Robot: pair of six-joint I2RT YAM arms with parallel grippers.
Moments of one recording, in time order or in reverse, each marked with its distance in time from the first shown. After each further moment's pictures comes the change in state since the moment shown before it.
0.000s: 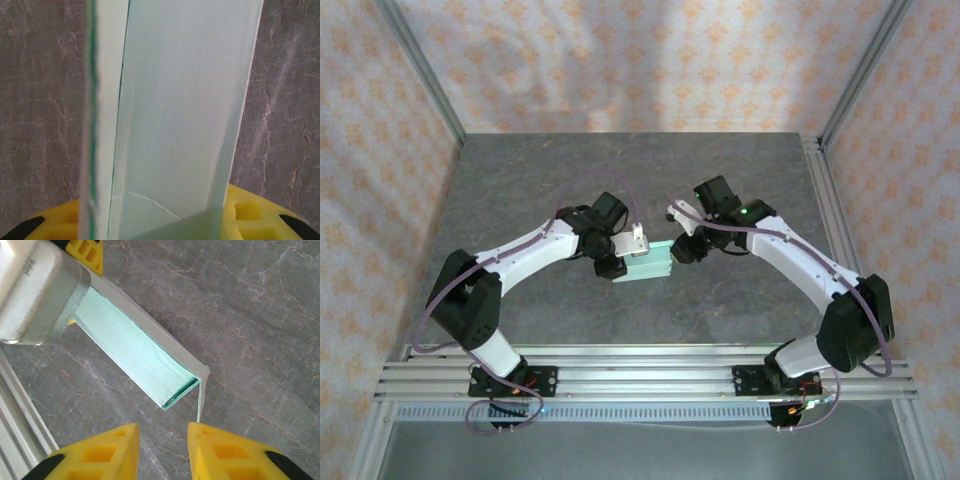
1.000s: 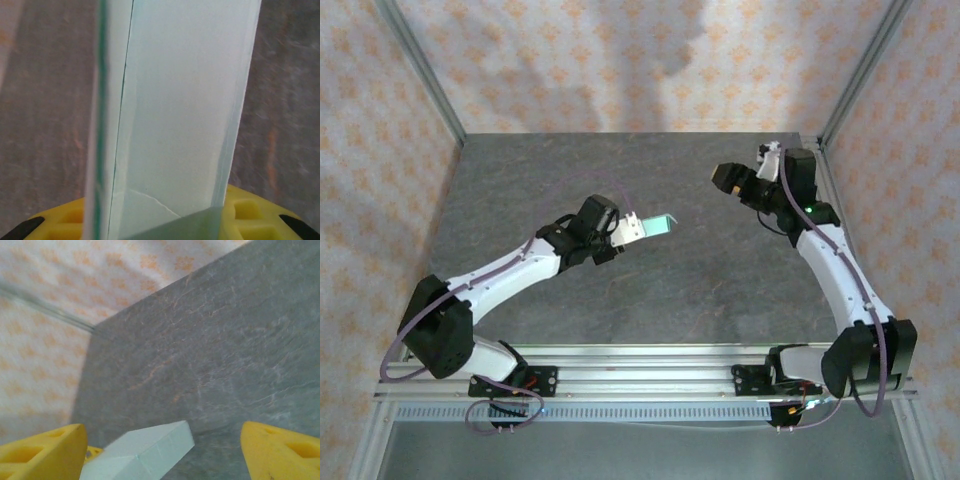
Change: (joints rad) left arm -0.026 -0.187 -0.138 0.302 -0.262 0.016; right arm -0.413 -0.183 -0.041 0.424 -0.136 0.757
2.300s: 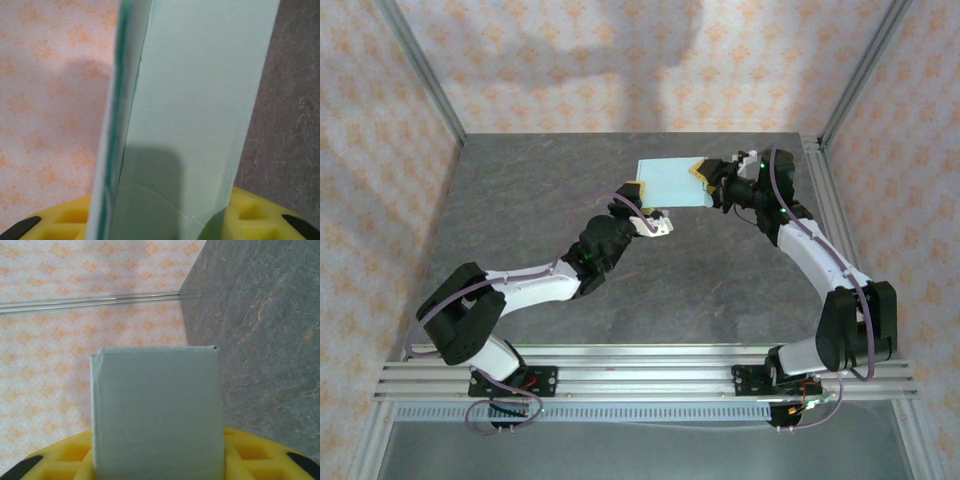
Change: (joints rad) left arm -0.142 0.101 -0.244 1.280 -0.264 0.541; right arm 0.049 0.143 -0.121 0.499 -0.327 0.832
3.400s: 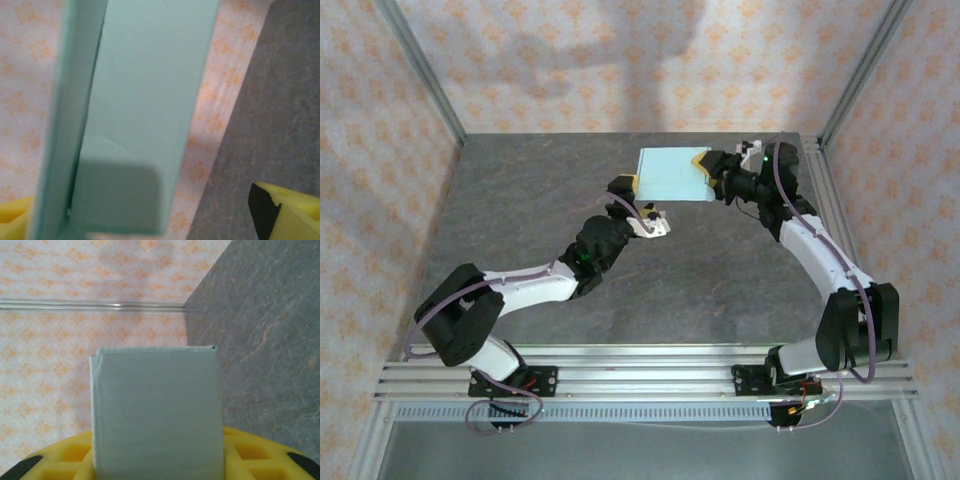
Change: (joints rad) left arm 0.009 -0.005 -0.018 0.026 0.029 0.002; right arm -0.002 0.000 0.053 -0.031 0.021 -0.068
